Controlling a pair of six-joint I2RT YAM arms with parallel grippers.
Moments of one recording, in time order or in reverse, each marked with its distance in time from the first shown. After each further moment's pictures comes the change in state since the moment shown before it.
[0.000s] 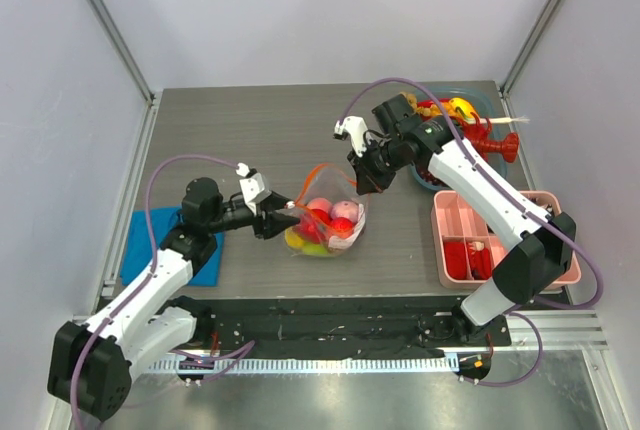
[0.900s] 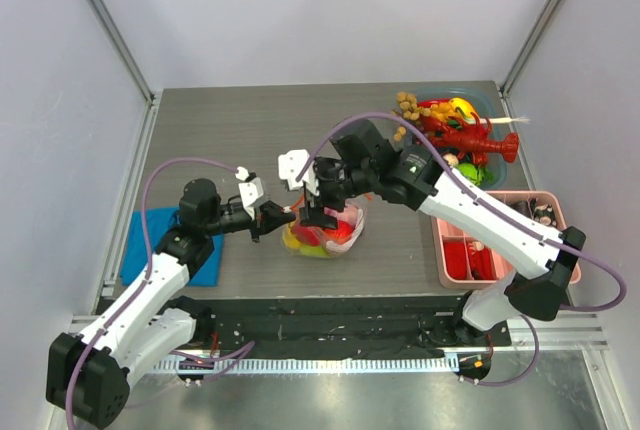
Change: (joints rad) left arm -0.002 -0.042 0.019 -0.103 0.012 0.050; right arm 0.368 -0.084 0.090 0.206 -0.035 -0.231
